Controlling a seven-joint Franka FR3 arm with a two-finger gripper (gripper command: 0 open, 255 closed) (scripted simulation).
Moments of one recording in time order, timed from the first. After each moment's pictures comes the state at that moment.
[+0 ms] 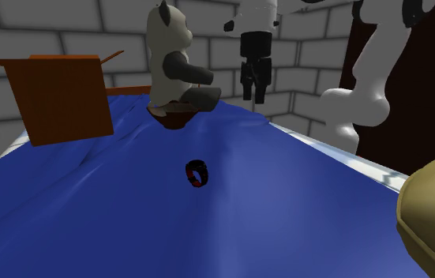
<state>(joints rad) 0.05 -0.41 0.16 -2.19 0.16 1.83 0.18</state>
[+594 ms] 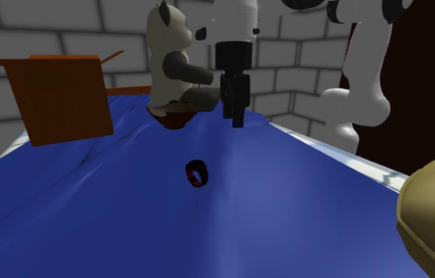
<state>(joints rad) 0.09 -0.08 0.27 -1.92 0.09 1.89 0.36</state>
